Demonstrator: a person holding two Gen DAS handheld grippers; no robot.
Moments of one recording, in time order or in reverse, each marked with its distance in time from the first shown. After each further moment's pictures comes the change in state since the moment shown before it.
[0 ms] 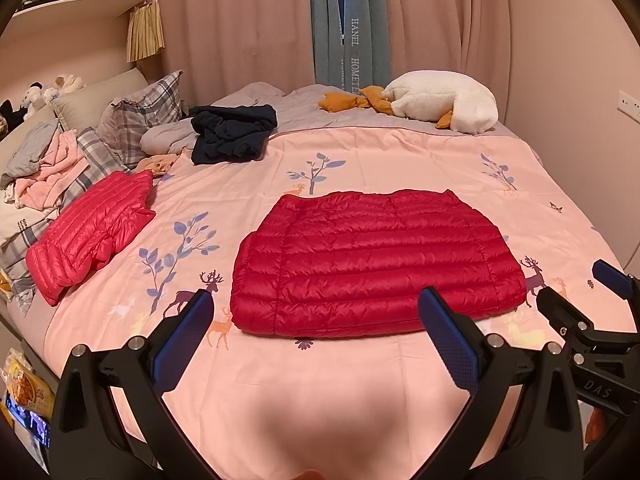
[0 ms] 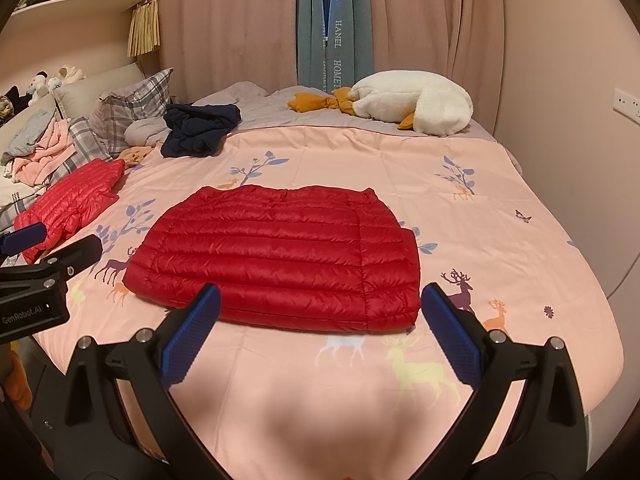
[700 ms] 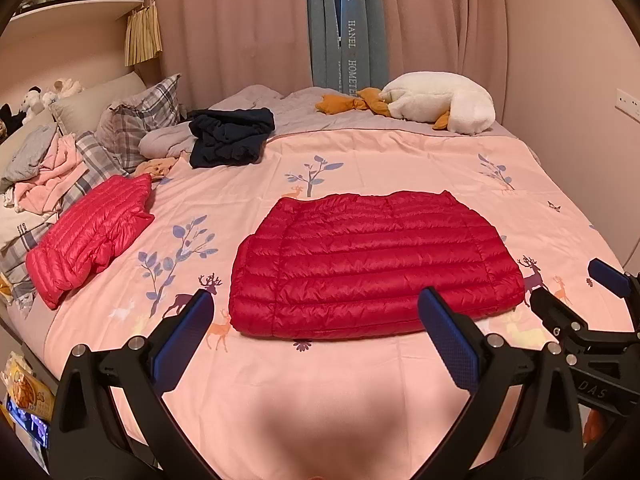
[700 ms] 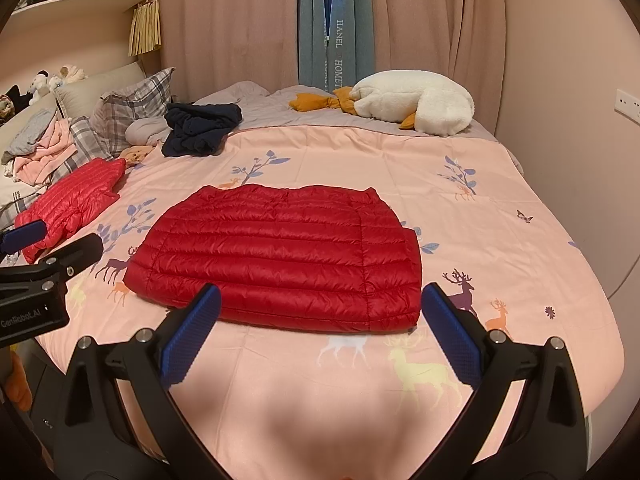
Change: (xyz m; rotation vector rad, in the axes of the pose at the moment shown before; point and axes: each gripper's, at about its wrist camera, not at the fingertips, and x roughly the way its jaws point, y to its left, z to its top) left arm -0.002 -0.004 0.000 0.008 -0.009 0.003; right arm 0.001 0.001 0.000 -0.001 0.003 0.004
